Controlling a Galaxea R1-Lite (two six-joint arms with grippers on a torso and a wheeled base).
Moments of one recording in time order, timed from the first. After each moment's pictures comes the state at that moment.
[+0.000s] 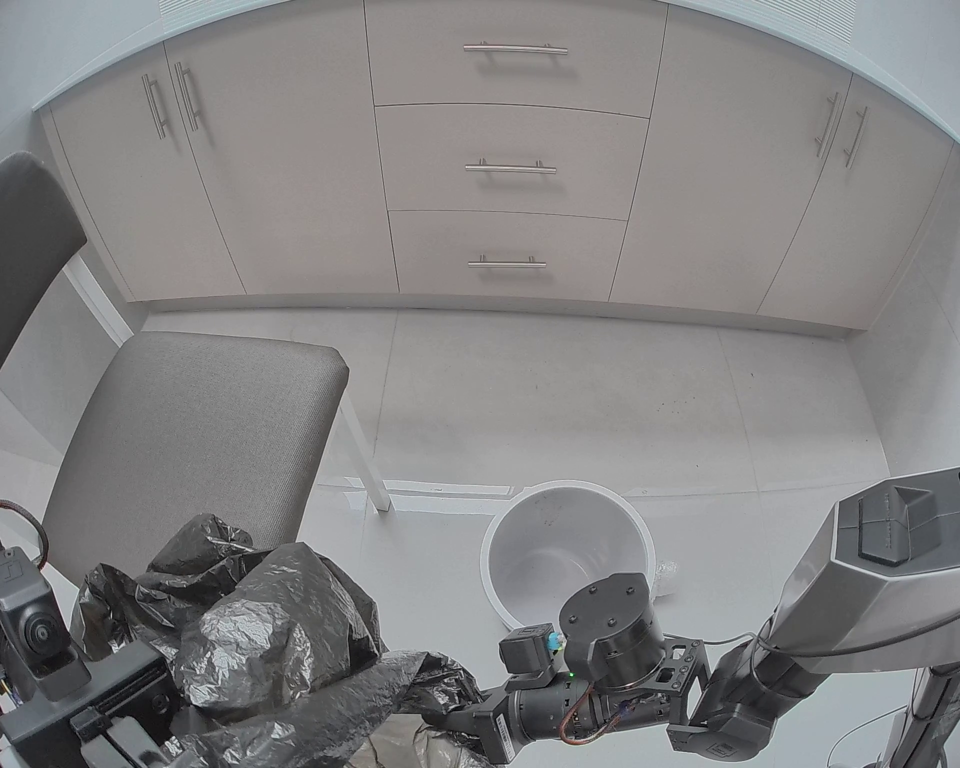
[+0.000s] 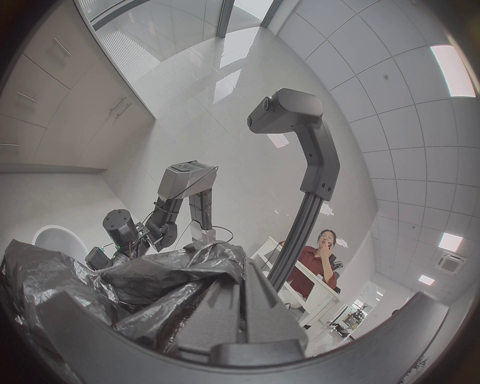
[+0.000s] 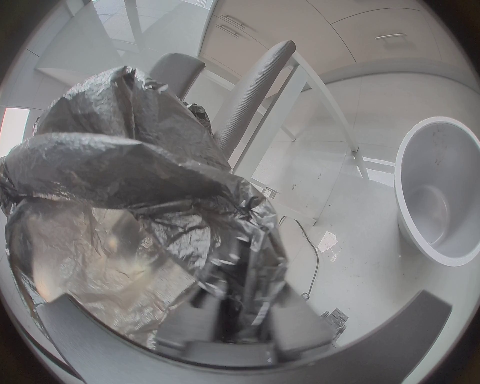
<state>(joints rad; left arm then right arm) -0.51 1.07 -0.32 -0.73 -1.42 -0.35 0.94 2.16 -0.61 -1.04 0.38 0.44</state>
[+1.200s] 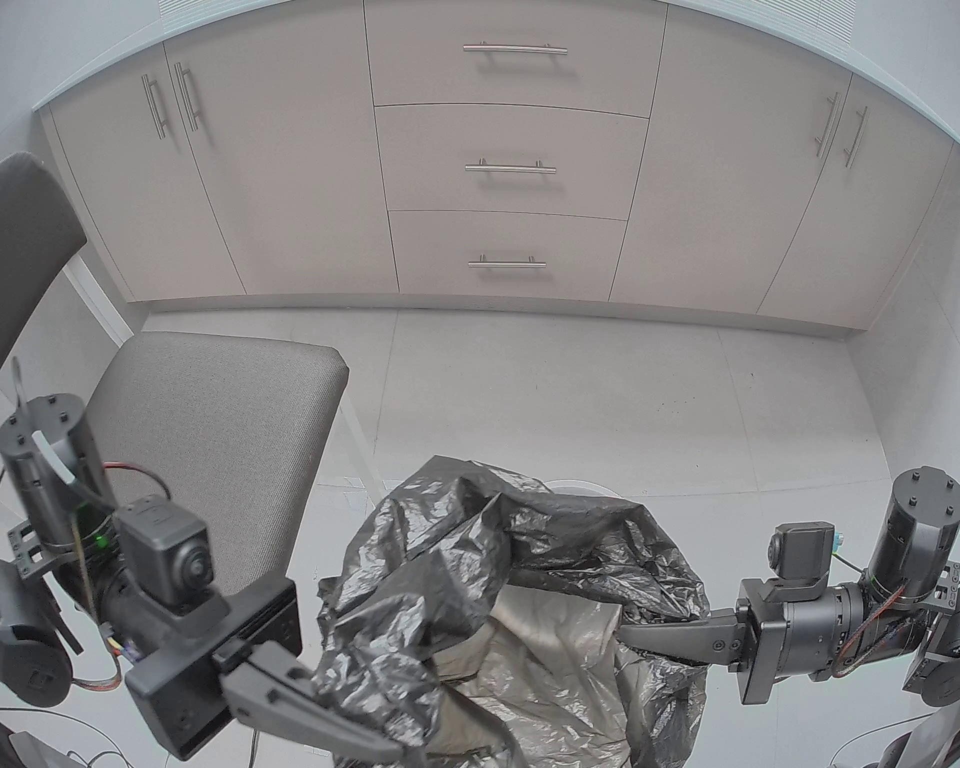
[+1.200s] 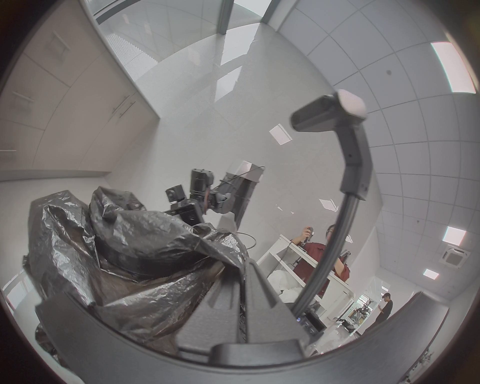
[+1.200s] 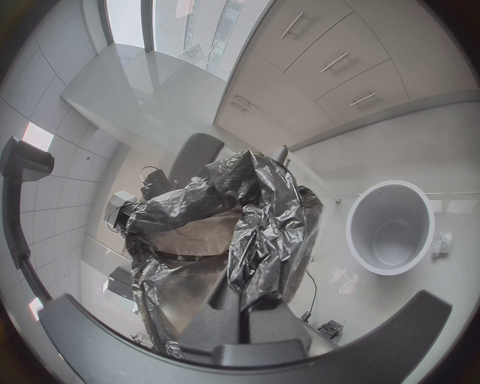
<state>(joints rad) -0.55 1.42 -0.42 -0.88 -1.38 -0.23 0.70 1.49 -0.26 -1.01 0.49 0.52</state>
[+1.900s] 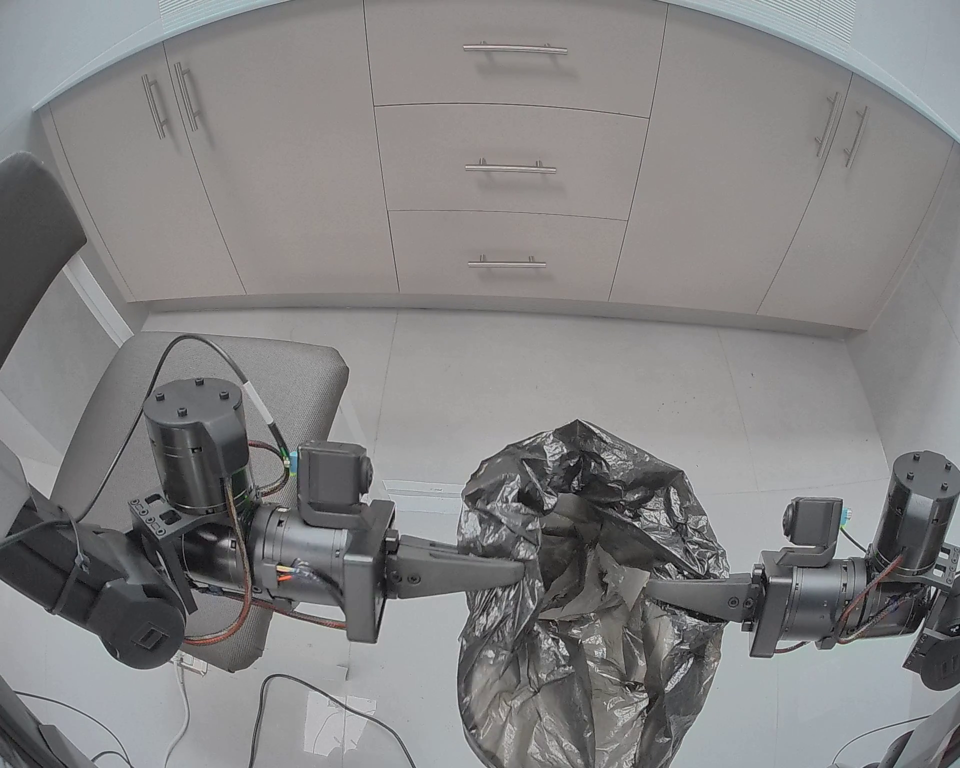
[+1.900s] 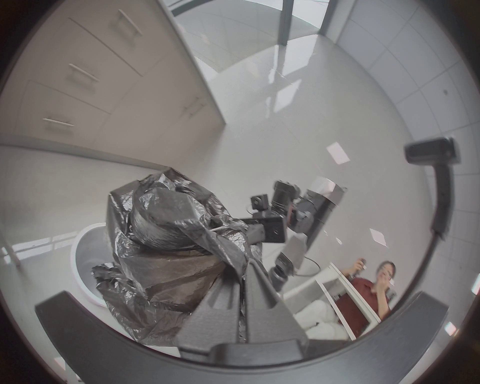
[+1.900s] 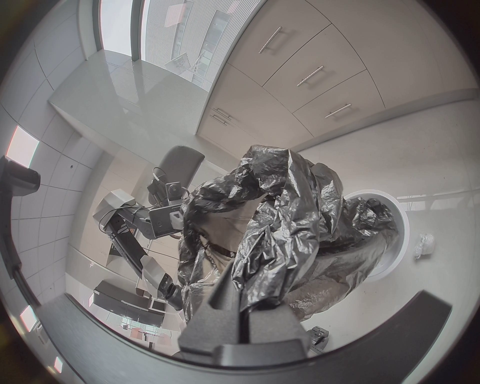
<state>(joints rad) -0.56 1.75 -0.59 -1.01 -1.02 -0.35 0.57 1.51 -0.26 -1.01 0.49 0.51</state>
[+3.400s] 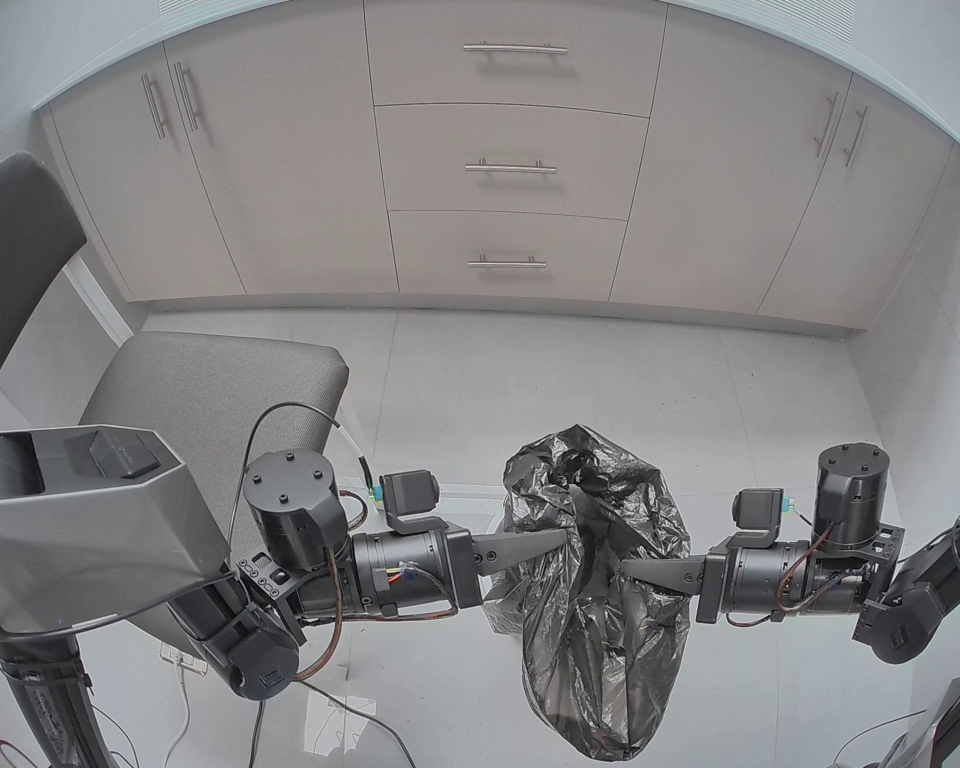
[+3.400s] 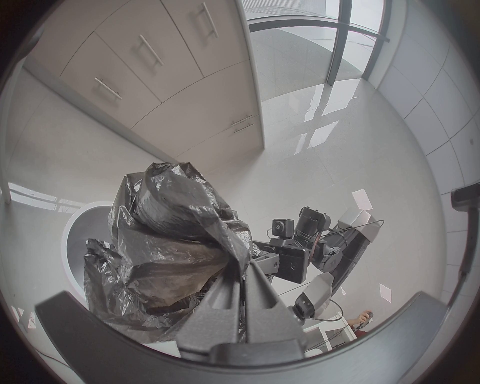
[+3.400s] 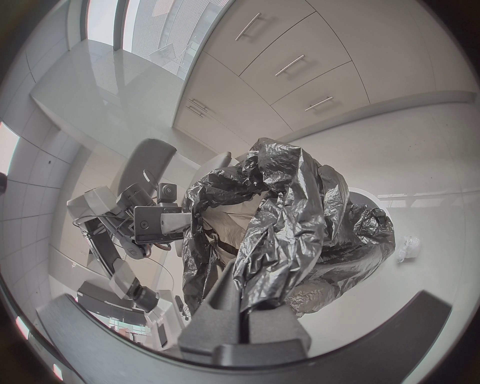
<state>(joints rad) -0.63 2.12 -0.60 -1.53 -0.72 -0.73 0.48 1.74 -0.36 -1.02 0.48 0.42</state>
